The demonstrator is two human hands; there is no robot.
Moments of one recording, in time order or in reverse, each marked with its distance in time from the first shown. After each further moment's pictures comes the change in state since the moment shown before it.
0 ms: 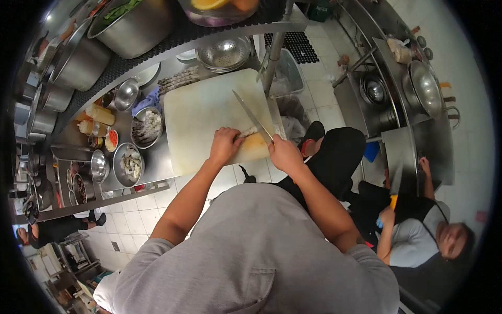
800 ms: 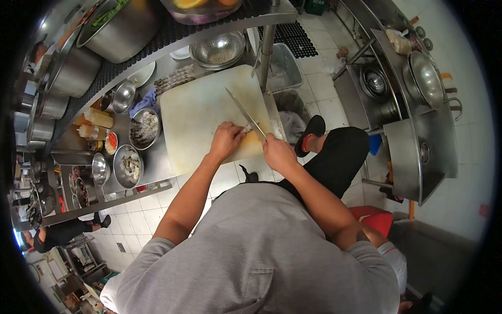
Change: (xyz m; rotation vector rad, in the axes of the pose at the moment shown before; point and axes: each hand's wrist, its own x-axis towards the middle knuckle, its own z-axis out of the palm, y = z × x) left_hand 0.014 0.006 0.003 -0.041 -0.117 0.010; right_hand -0.005 -0.004 0.014 0.028 0.024 -0.049
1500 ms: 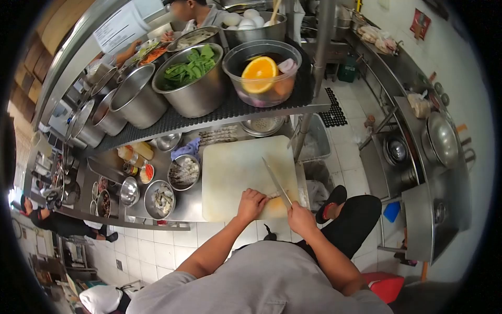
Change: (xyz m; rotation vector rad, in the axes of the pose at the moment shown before) left_hand -0.031 -0.013 0.007 0.135 0.295 0.051; right_hand -0.002 -0.004 -0.002 -0.001 -0.036 0.007
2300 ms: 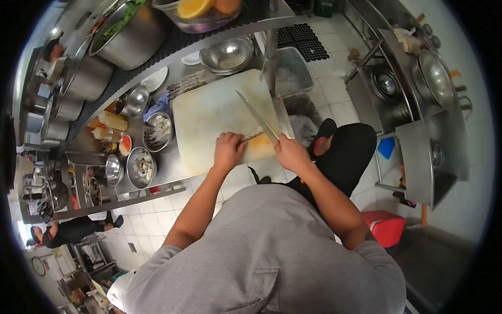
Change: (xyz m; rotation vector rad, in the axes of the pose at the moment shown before) left_hand -0.002 0.010 -0.015 0.053 -0.122 -0.060; right_hand 0.002 0.015 -0.016 0.068 0.002 0.007
